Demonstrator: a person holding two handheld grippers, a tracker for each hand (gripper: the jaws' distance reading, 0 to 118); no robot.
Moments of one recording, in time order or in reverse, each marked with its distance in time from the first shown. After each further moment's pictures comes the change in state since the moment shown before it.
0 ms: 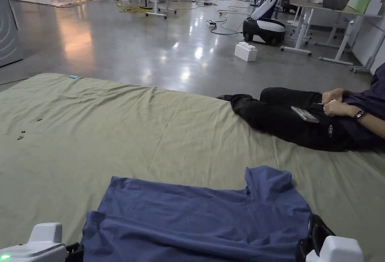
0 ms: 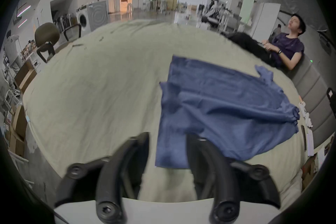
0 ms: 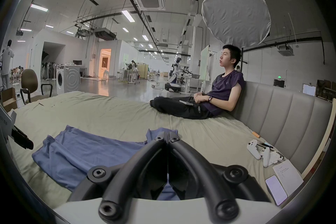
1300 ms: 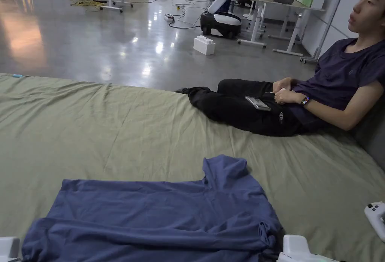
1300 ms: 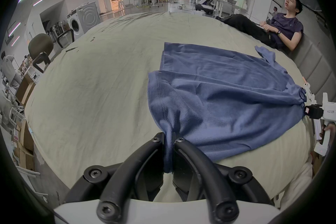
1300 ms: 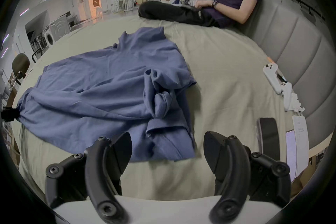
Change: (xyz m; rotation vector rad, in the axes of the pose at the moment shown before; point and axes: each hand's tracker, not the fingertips) left arm 0.020 -0.009 -0.011 -0.038 0.019 -0.112; right arm 0.083 -0.122 -0.104 -0.789 0.098 -0.080
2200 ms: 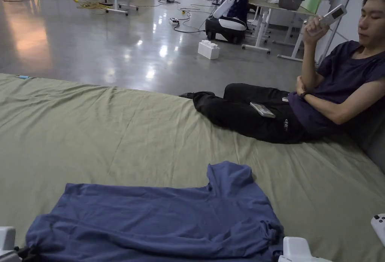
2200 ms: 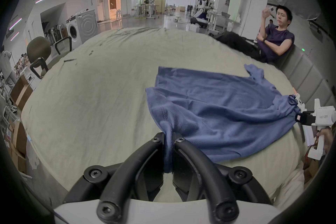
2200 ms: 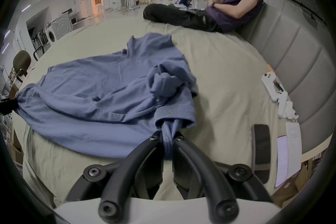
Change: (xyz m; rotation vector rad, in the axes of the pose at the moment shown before) left arm -0.006 0.026 0.039 0.123 -0.071 0.022; right arm -0.020 0.021 0.045 0.020 -0.009 0.038
